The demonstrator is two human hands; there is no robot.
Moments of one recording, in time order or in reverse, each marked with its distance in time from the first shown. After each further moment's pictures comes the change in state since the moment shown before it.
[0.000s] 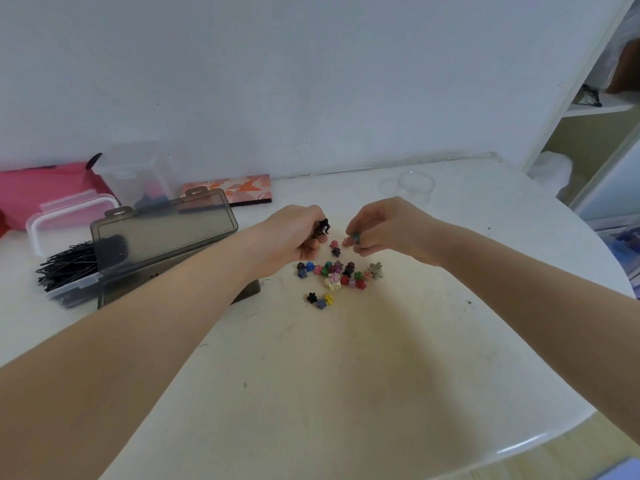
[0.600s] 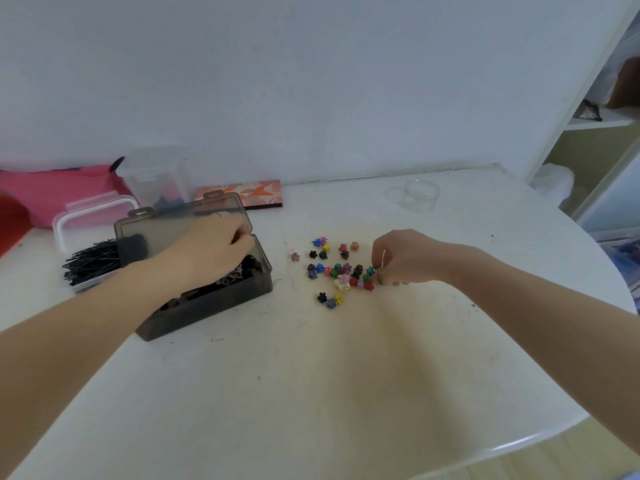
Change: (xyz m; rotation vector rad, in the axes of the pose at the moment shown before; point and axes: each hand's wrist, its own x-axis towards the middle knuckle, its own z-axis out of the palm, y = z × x) left_hand -0.046 -0.031 -0.107 1.133 0.302 0.476; right_hand -0.017 0.004 0.011 -0.742 -0.066 0.143
